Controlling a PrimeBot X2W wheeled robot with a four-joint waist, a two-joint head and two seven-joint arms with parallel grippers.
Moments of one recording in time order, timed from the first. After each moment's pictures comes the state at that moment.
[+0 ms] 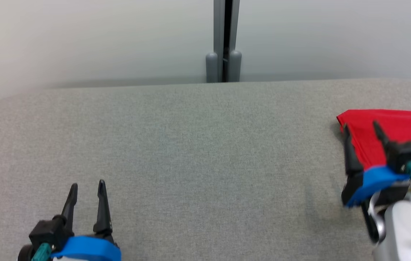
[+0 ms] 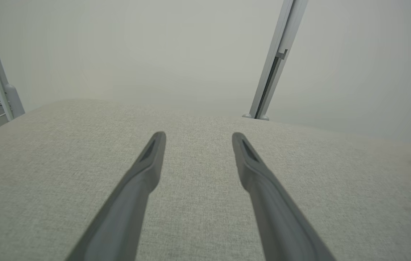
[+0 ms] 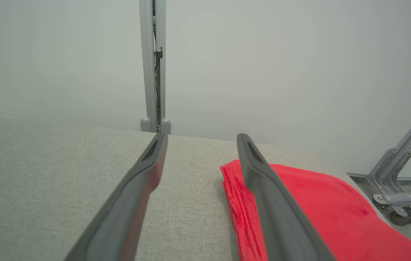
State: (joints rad) left arm -0.05 0.13 -0.09 0.30 -0.32 -0.04 -0.26; right arm -0.37 -0.07 -0.17 0.38 -0.08 0.13 -0.09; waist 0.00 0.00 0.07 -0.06
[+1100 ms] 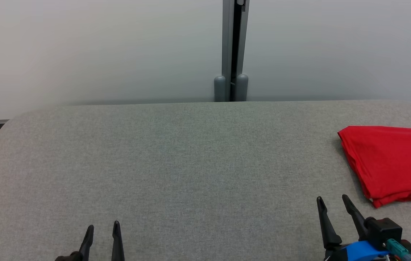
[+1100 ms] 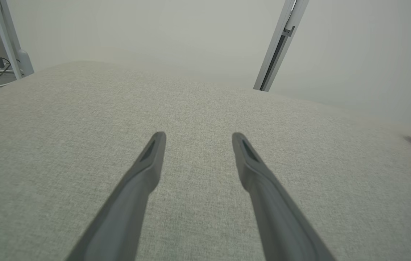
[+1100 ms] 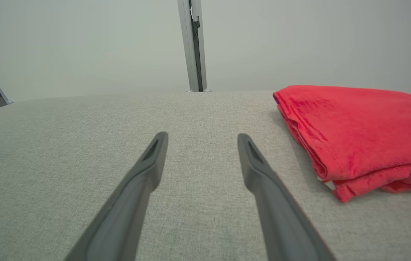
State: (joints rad) left arm 0.12 0.09 -0.12 0.32 -0.32 -0.03 -0.26; right arm -0.04 -0.05 -0.01 0.39 0.11 0.13 -0.26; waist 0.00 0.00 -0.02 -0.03
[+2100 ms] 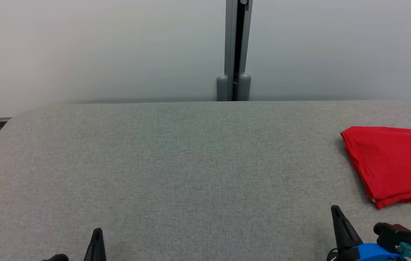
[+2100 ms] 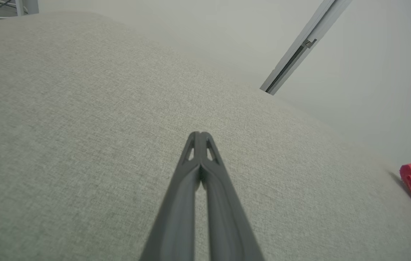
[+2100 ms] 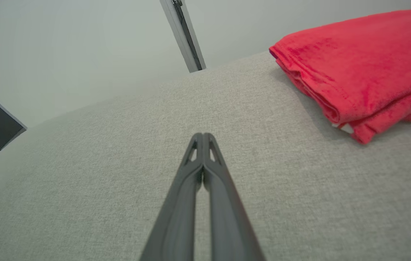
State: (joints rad) left arm 0.11 0.08 -0.08 0.33 -0.55 -0.05 -0.19; right arm -0.03 -0.05 -0.01 0.42 0.35 0.13 -0.19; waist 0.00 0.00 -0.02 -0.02
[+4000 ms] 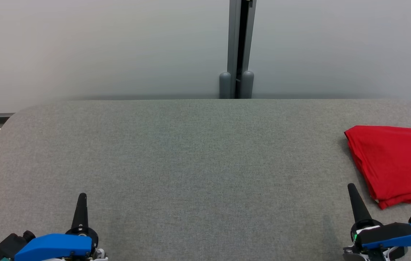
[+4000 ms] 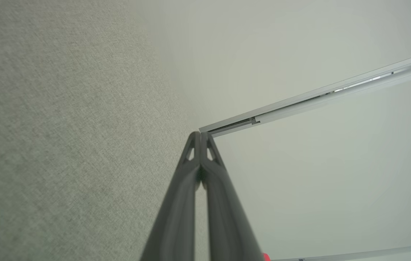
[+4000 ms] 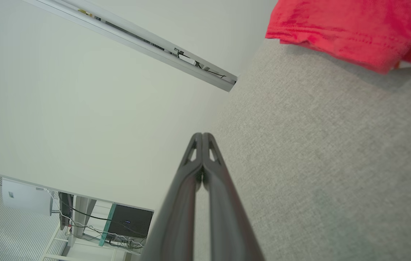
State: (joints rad) left arm -0.02 0.06 0.04 0.28 -1.22 -0.10 0.00; right arm -0.07 -0.05 -0.07 0.31 1.14 0.13 0.00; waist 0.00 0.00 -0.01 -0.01
